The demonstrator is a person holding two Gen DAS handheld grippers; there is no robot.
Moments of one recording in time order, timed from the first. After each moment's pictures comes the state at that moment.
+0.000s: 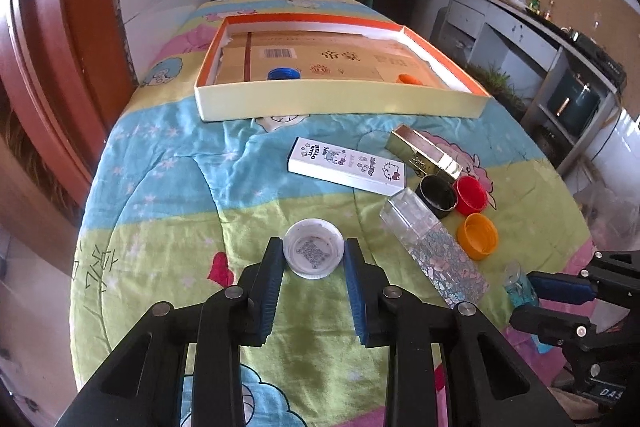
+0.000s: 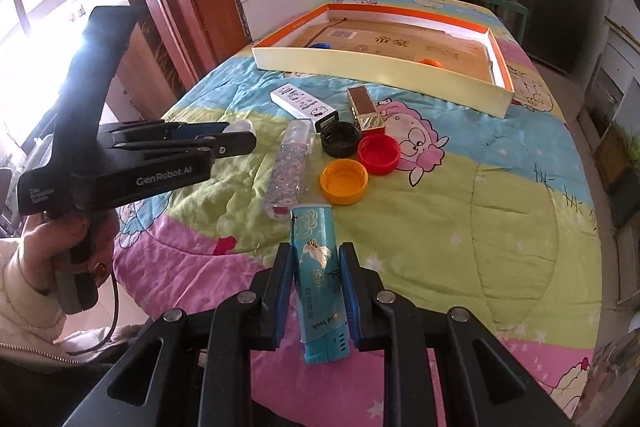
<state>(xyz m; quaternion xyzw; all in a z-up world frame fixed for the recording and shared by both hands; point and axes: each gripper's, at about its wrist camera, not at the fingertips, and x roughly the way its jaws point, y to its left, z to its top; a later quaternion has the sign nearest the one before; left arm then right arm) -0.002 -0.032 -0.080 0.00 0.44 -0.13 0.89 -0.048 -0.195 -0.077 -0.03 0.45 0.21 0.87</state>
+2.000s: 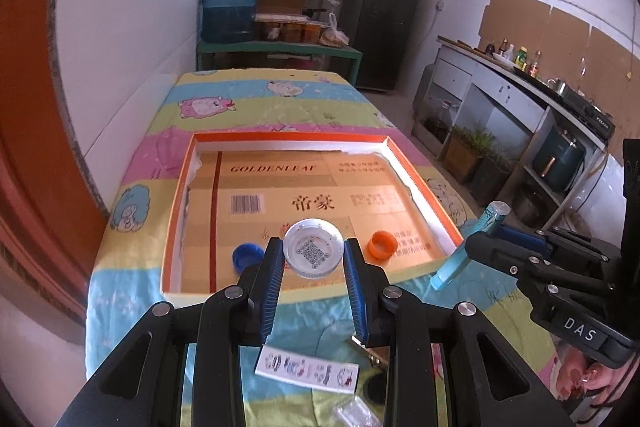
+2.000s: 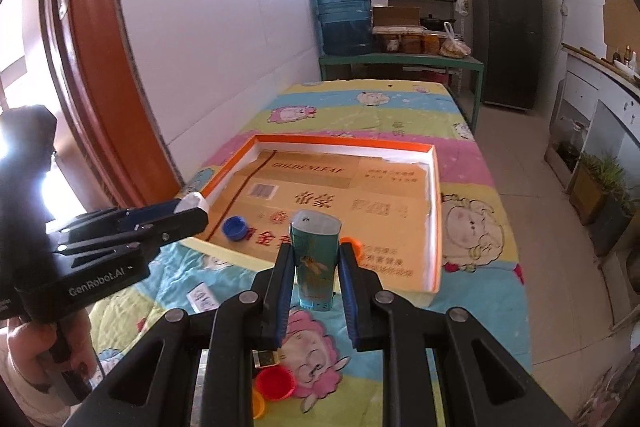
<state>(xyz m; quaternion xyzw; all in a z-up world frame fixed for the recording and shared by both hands) 0.097 -0.063 0.008 -0.03 0.35 -0.16 0.92 0.079 -0.238 0.005 0.01 0.33 0.14 0.93</state>
